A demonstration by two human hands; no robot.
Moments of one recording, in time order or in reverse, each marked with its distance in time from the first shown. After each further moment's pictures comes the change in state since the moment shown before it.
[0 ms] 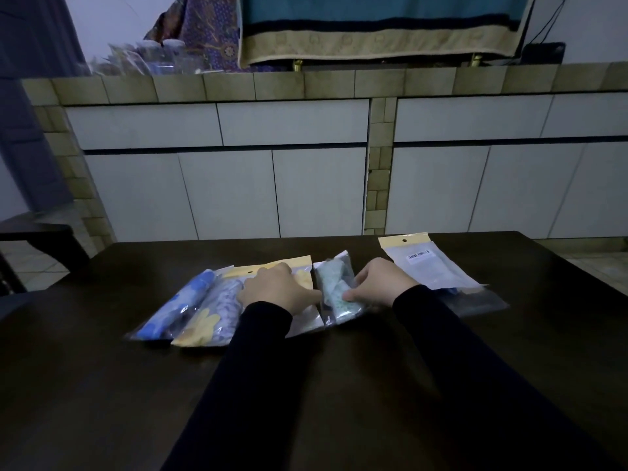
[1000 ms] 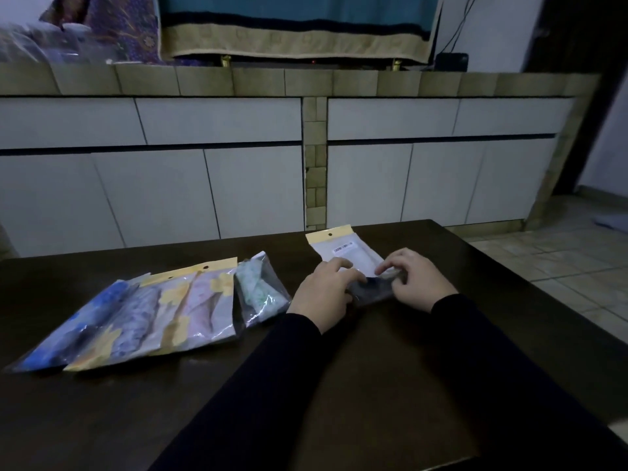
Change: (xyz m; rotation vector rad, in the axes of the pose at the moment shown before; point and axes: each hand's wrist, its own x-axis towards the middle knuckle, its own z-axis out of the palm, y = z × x) left_hand -0.041 0.121 0.075 -0.028 0.017 0.922; right_hand -0.046 0.152 -0.068 -0.021 0.369 -0.133
